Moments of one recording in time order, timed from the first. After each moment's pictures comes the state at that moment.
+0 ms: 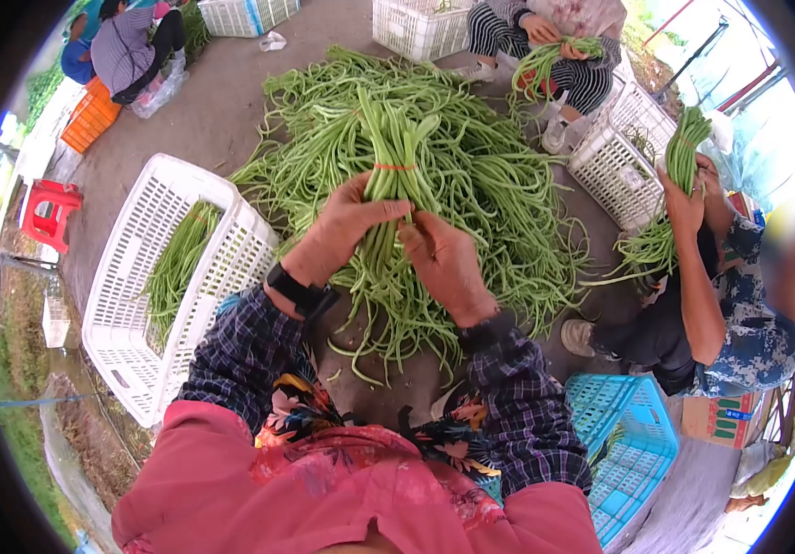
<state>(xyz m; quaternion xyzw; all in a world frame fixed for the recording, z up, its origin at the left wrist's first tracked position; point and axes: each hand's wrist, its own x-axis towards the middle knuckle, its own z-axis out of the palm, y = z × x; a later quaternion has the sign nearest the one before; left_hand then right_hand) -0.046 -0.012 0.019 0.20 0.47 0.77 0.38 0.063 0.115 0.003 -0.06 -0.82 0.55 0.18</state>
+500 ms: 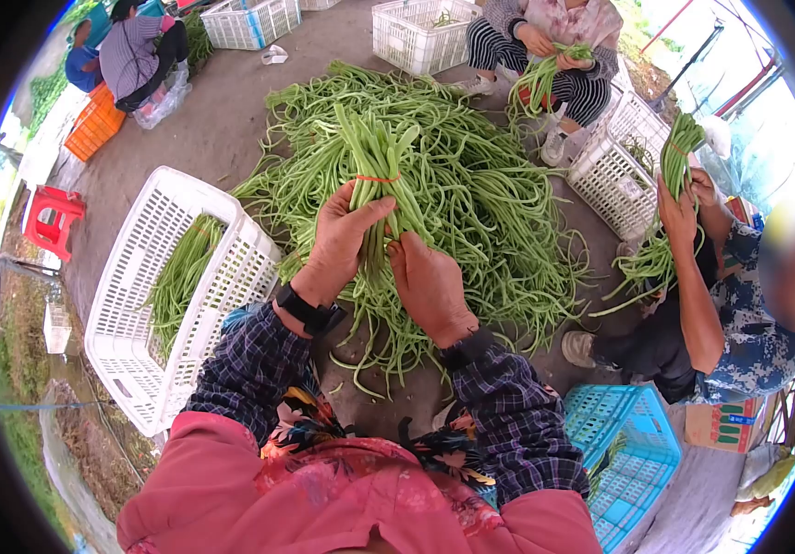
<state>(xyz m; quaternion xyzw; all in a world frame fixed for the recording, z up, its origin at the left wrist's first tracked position) -0.043 -0.003 0.015 0.12 0.42 0.86 0.26 0.058 0.095 0.008 -0.04 -0.92 0.32 0.22</state>
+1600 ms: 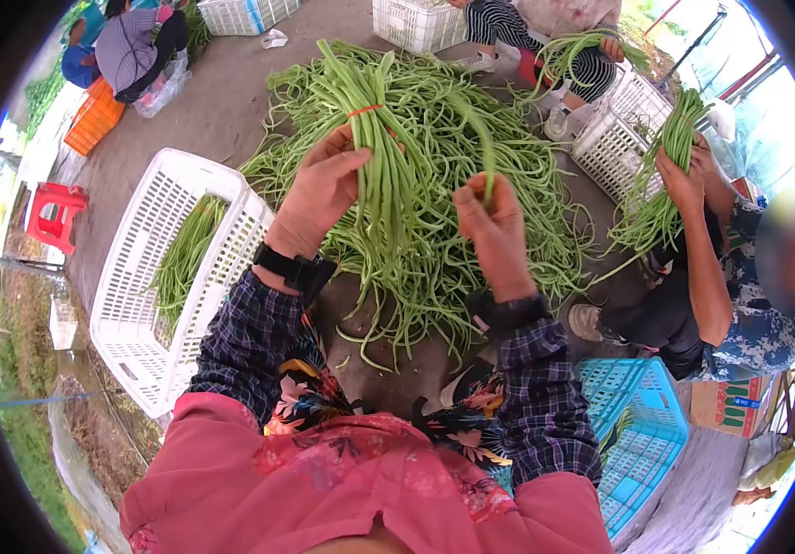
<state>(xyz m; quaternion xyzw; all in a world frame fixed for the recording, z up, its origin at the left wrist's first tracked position) -0.069 -0.028 0.027 0.20 0.33 0.85 0.36 0.084 0.142 0.015 -0.06 -0.54 0.82 0.20</state>
